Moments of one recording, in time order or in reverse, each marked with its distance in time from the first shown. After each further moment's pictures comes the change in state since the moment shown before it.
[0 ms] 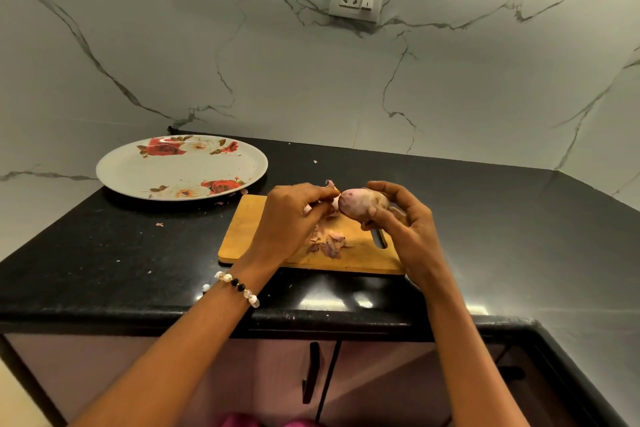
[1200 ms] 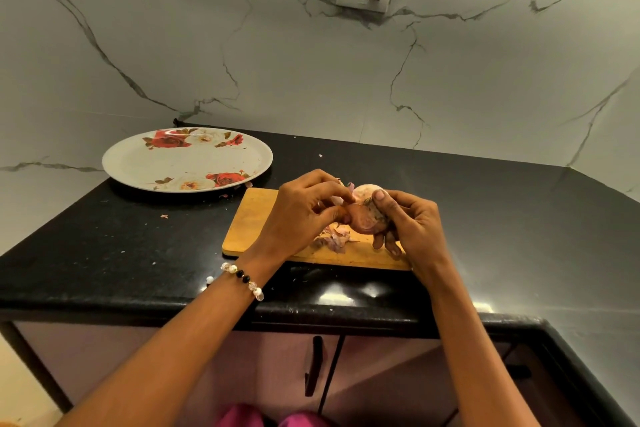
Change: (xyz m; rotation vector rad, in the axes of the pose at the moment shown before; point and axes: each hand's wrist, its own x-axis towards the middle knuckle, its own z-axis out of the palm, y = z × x) left_hand 0.001 0.003 0.002 -0.083 -0.088 0.079; right_hand -0.002 -0.006 0.004 -0.061 0.029 0.070
